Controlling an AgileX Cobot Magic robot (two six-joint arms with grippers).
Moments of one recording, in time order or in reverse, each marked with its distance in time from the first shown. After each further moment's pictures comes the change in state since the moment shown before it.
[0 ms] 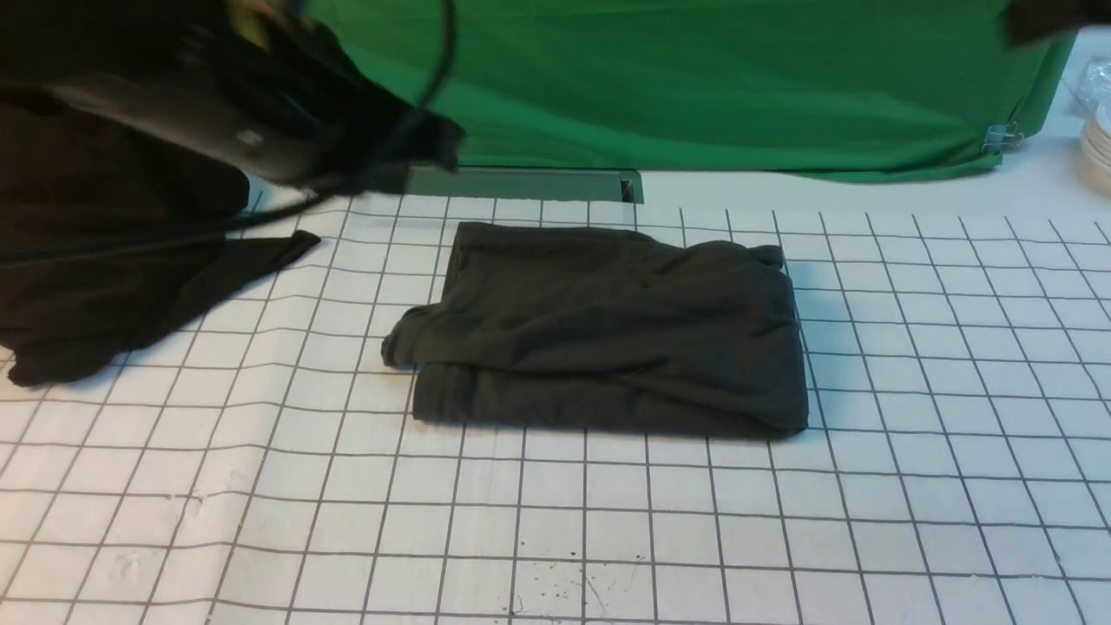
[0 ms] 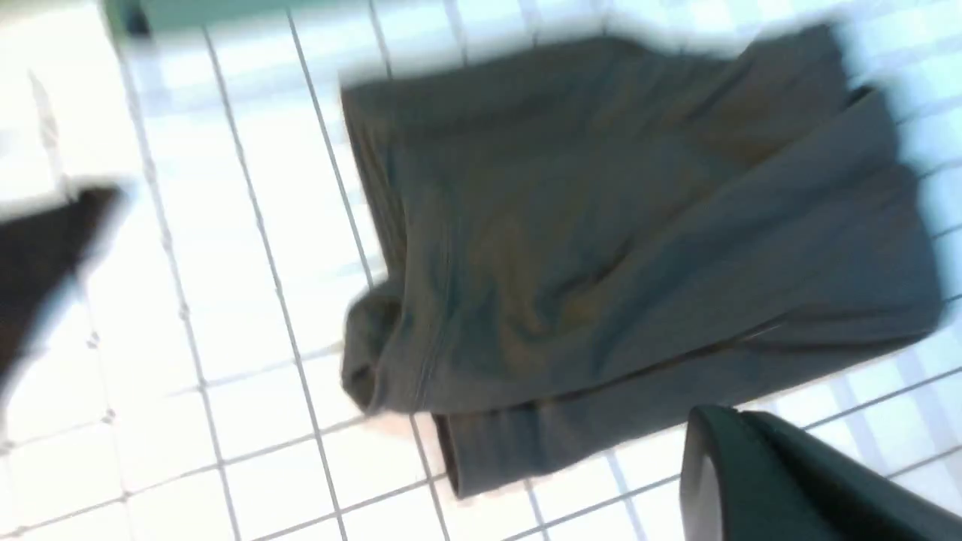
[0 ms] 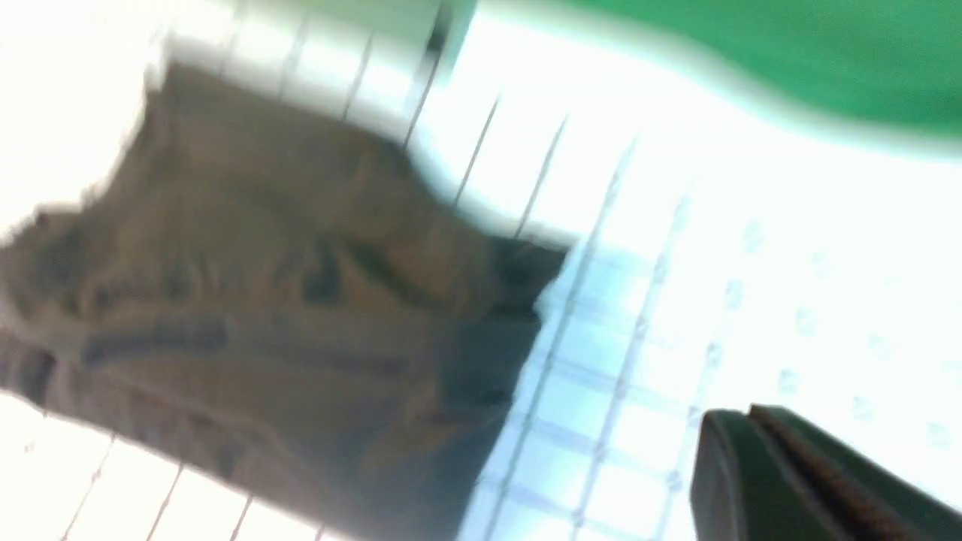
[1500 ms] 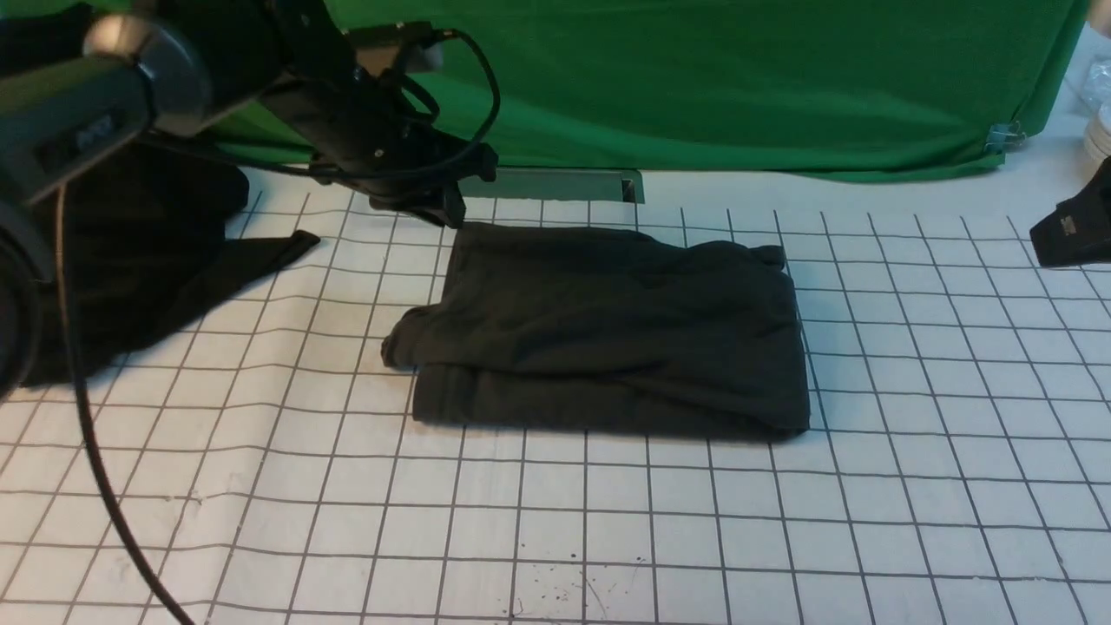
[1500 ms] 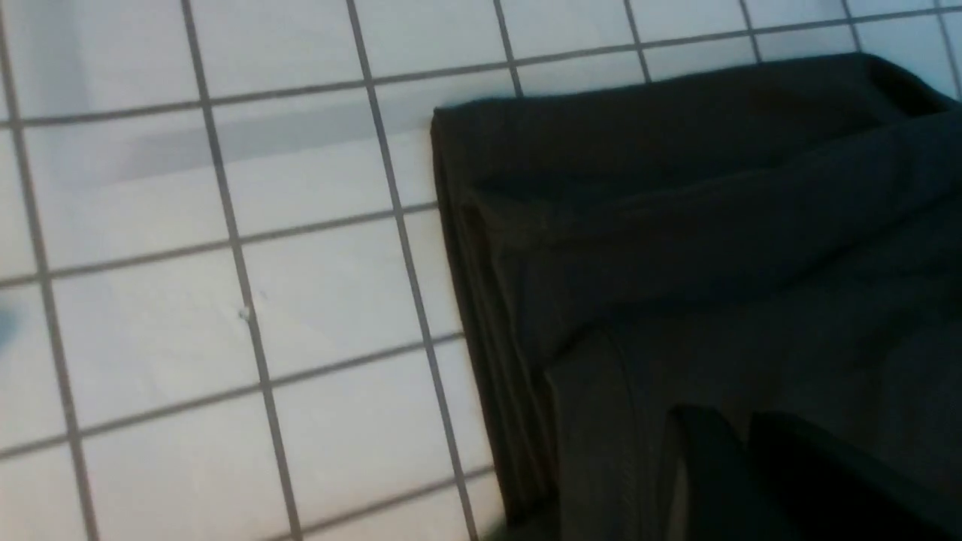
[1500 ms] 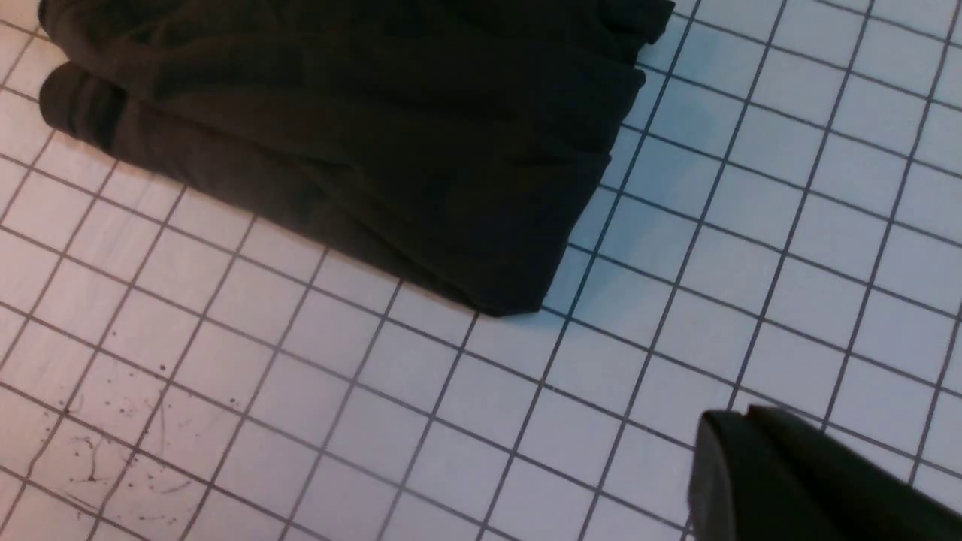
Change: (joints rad) right arm -0.002 -0.241 0.524 0.074 -0.060 -0.071; left arm 0.212 0.829 -0.530 -0.299 0.024 0.250
